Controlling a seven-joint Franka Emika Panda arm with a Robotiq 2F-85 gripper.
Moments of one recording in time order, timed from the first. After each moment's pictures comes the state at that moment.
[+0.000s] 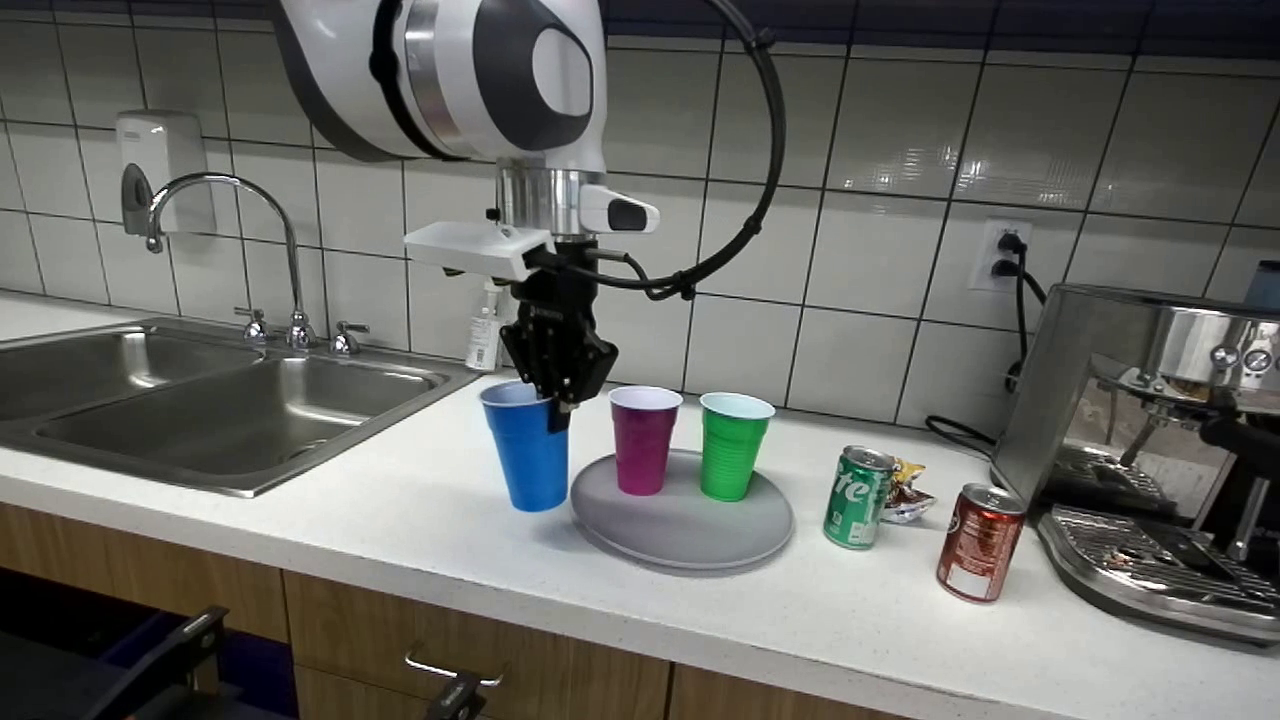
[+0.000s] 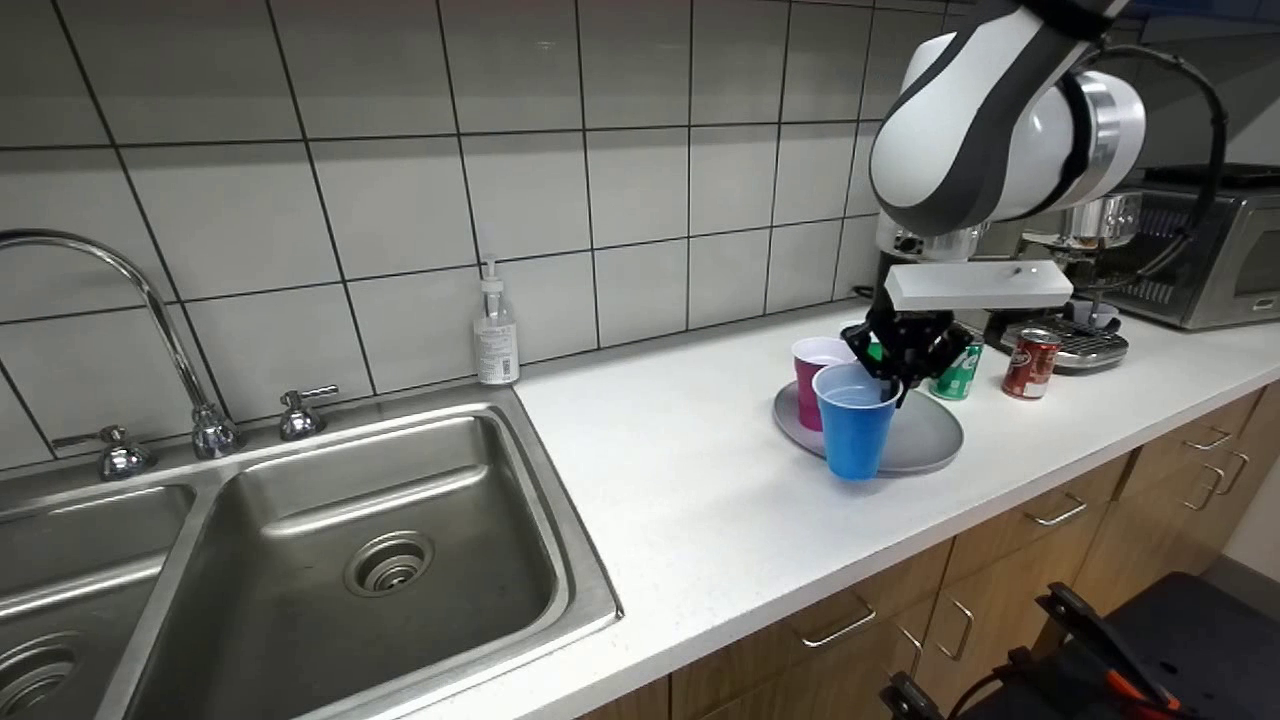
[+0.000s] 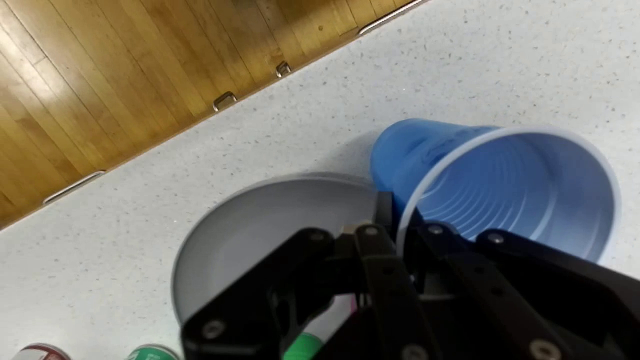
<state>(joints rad) -0.12 -0.11 -0.12 -2.68 -0.13 2.63 0.27</state>
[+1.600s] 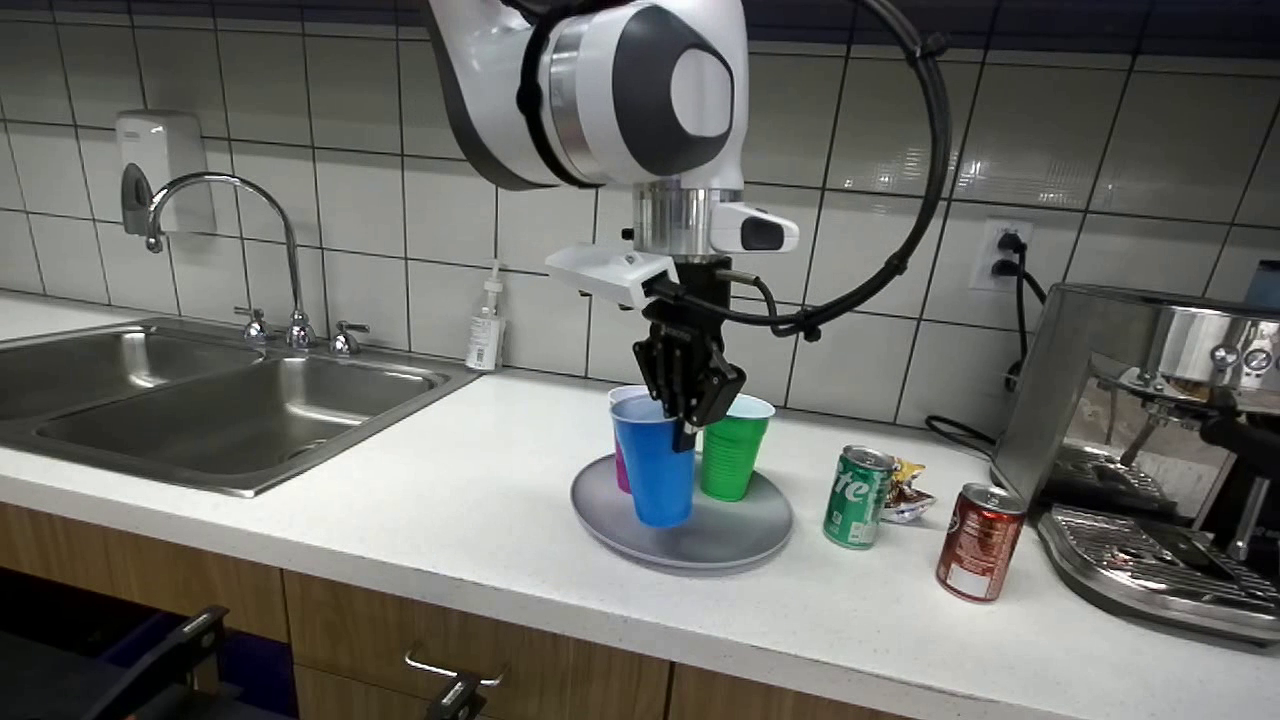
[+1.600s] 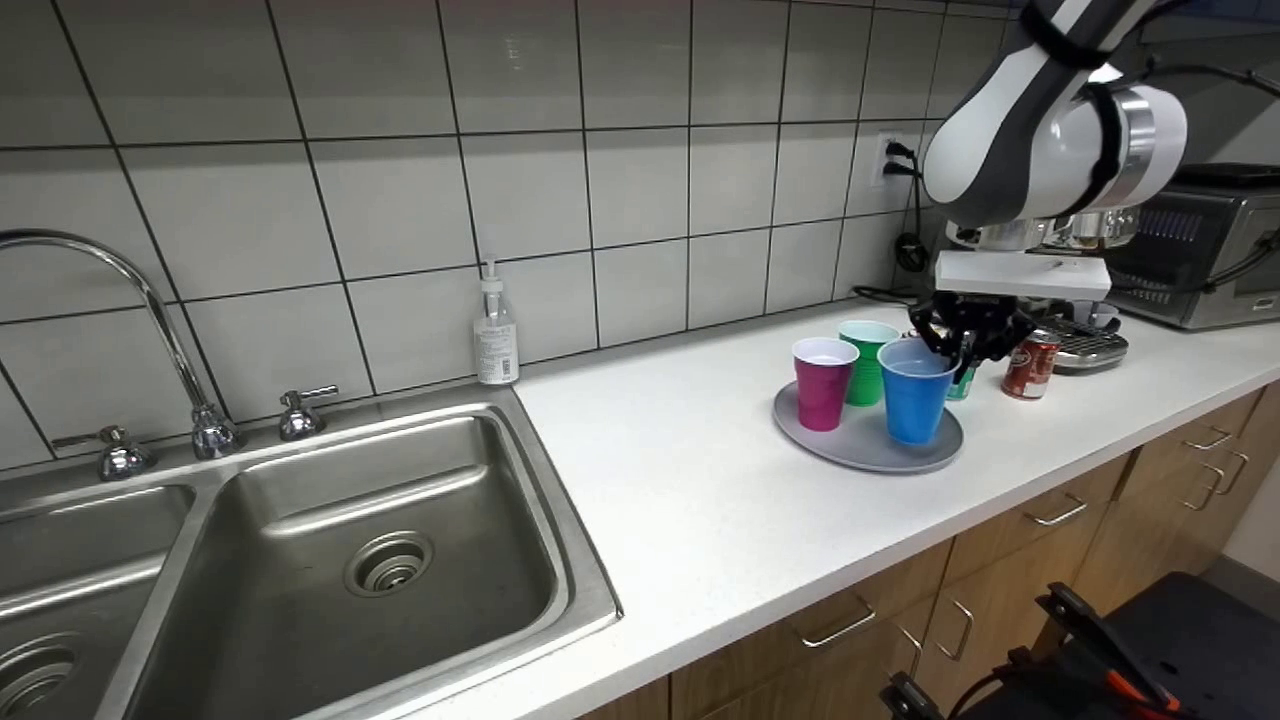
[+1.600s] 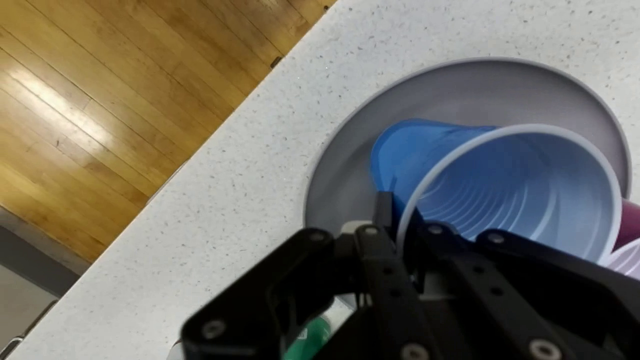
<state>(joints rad) -0.24 0.02 -0.23 -2.56 -0.11 2.68 0.33</state>
